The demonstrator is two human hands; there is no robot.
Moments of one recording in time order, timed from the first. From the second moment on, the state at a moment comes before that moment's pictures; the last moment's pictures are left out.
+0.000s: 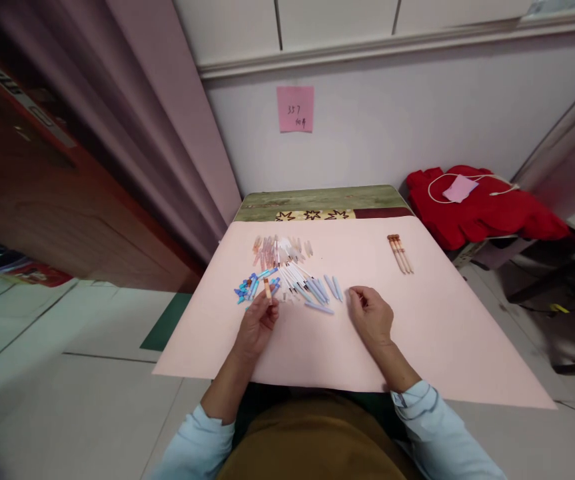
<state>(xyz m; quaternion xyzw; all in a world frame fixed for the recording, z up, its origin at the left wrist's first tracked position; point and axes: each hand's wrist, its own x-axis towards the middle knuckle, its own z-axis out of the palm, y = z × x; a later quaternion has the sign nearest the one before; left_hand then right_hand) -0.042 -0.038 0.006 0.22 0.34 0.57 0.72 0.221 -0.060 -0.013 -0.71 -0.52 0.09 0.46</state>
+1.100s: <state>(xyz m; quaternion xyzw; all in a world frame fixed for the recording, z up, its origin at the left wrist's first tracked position) -0.054 -0.036 -0.004 0.15 0.25 0.60 0.74 0.099 -0.022 0.015 -0.64 -0.75 0.08 0.13</state>
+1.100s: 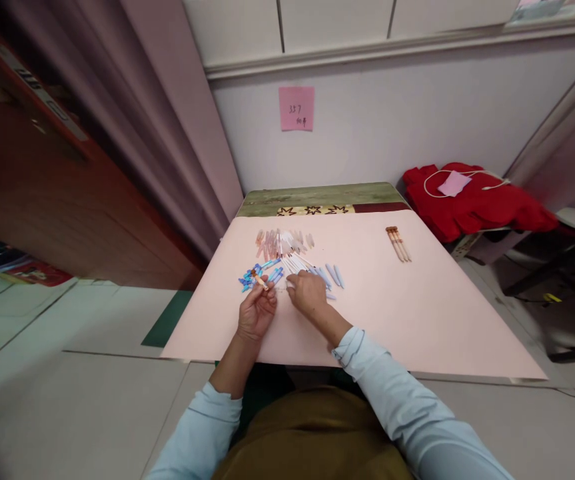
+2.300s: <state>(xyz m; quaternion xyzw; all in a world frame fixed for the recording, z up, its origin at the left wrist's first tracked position) -0.022 -0.010 -0.008 0.13 0.22 0.61 0.75 0.109 -0.042 0.034 -0.53 -0.57 0.27 0.57</state>
